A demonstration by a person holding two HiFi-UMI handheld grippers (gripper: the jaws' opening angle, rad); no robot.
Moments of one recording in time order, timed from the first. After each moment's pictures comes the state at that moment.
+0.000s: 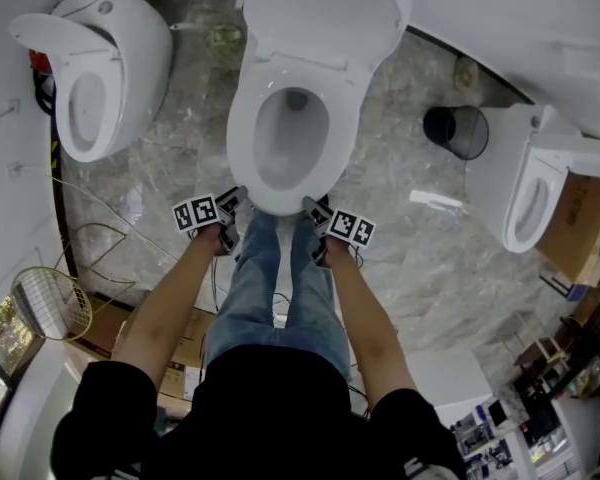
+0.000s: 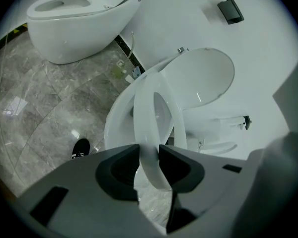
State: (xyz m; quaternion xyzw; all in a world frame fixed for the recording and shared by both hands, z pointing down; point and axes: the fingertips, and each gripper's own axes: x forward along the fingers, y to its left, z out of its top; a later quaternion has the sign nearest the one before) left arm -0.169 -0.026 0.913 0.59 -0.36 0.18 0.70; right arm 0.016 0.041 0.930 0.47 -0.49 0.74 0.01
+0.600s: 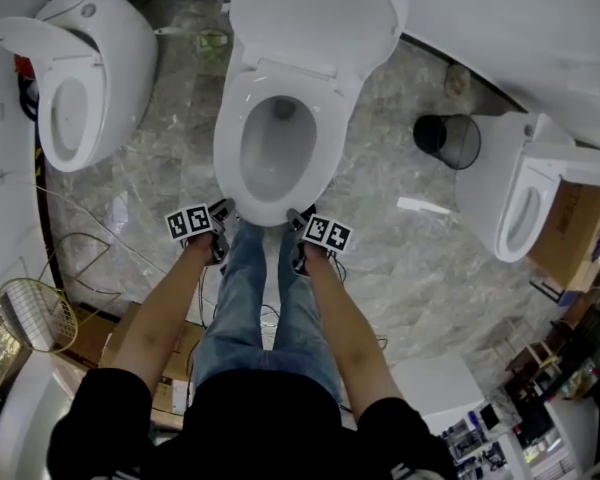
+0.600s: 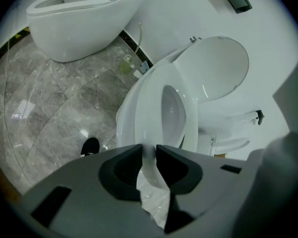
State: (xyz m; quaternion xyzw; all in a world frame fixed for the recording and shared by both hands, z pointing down) left arm -0.176 -0.011 0.971 0.57 -0.38 0.23 0.69; right arm 0.010 0.060 0.984 0.50 -0.44 0.74 0.11
